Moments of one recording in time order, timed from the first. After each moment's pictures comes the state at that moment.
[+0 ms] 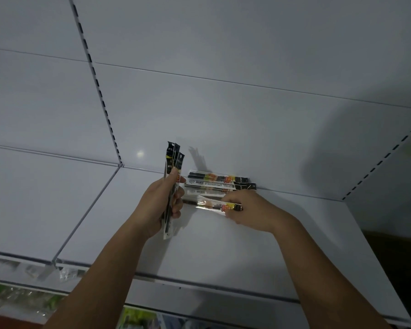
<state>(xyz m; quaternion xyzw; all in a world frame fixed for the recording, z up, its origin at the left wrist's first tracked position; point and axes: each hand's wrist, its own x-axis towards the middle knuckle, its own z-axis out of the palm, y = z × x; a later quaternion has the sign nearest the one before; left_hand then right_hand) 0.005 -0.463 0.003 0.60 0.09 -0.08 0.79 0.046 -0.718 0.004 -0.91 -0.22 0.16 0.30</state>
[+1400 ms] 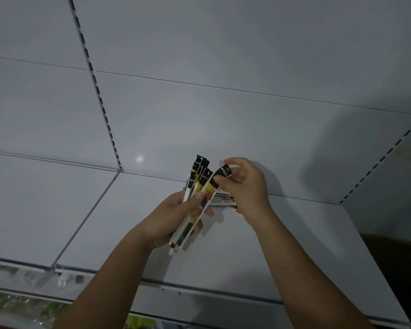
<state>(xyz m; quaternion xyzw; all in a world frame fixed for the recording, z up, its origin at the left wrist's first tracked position) -0.008 -0.482 0.007 0.65 -0.07 -0.17 0.74 0.043 -0.674 0.032 -0.74 -0.07 -0.07 0.67</state>
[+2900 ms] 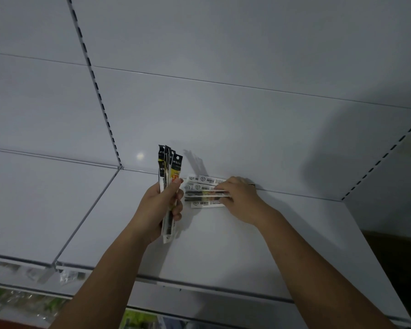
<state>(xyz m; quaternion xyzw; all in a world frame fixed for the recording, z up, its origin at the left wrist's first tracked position) 0.002 -0.466 -0.007 0.57 0.08 -0.03 0.81 0.088 -0.701 -0.035 -0.96 -0.21 0.02 0.19</state>
